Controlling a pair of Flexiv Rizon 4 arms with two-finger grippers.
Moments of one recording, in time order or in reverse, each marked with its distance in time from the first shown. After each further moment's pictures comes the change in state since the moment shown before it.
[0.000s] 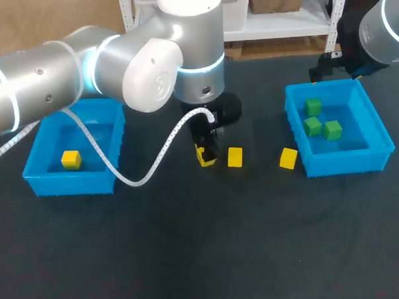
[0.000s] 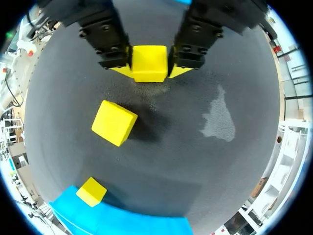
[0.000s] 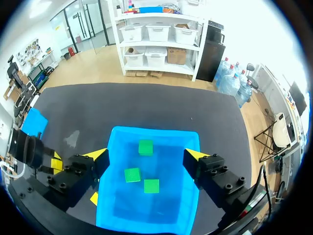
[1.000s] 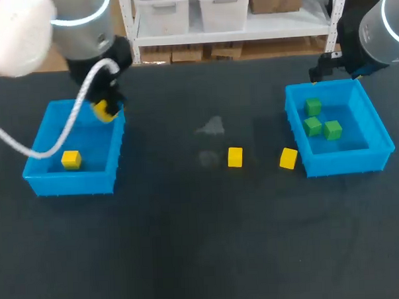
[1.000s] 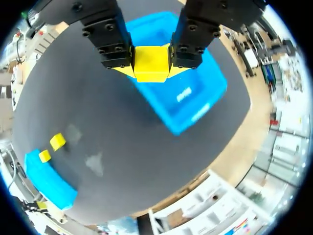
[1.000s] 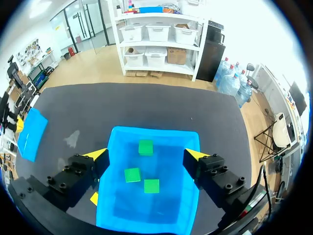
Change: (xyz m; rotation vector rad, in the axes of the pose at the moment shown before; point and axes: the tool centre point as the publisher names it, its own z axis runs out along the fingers) left arm 0.189 0.091 -0.115 -0.204 -0.007 -0.542; right arm 0.000 0.000 0.000 0.000 0.000 0.000
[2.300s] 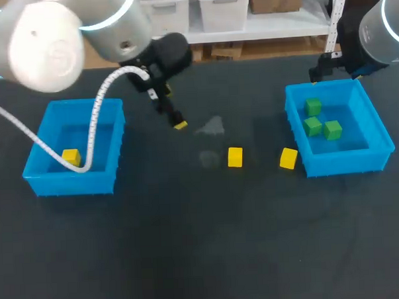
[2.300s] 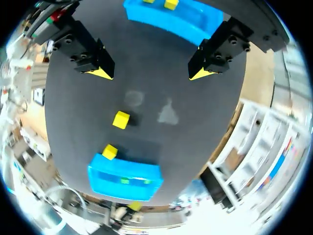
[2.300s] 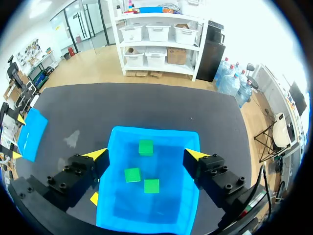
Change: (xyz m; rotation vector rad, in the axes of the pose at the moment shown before) left arm -0.097 -0.132 -0.033 0.184 -0.312 0.623; right arm 0.000 0.000 0.000 0.000 0.000 0.000
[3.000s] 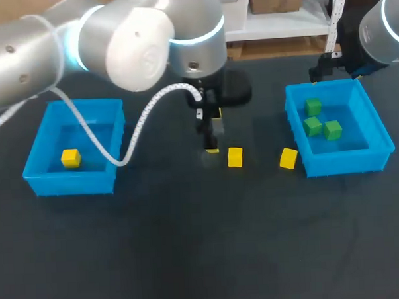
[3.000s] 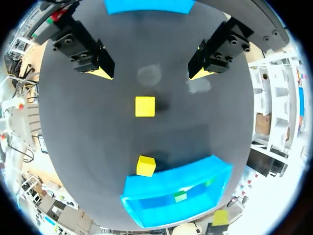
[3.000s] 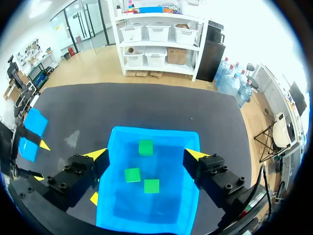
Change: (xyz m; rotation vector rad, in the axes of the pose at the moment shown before) left arm -0.047 -0.035 0.070 0.103 0.183 0.363; right arm 0.000 0.000 0.000 0.000 0.000 0.000
